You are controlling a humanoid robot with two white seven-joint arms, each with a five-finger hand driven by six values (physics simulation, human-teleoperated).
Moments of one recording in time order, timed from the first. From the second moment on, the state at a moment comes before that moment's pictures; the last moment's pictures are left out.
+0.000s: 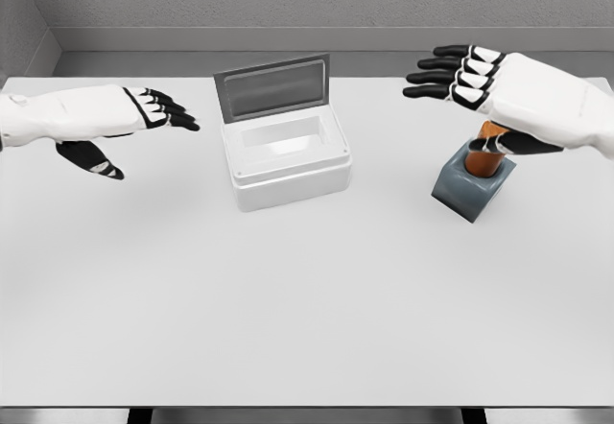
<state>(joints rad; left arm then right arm) -0.75 0.95 -0.66 -1.51 -0.14 -0.61 -0.61 -0.79 -1.16 0.89 -1.77 0.23 -0.61 -0.09</state>
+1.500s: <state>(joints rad) -0.81 0.95 -0.65 -1.52 -0.28 -0.61 -0.61 -0.95 -0.98 0.88 -1.53 0.52 -0.61 0.61</state>
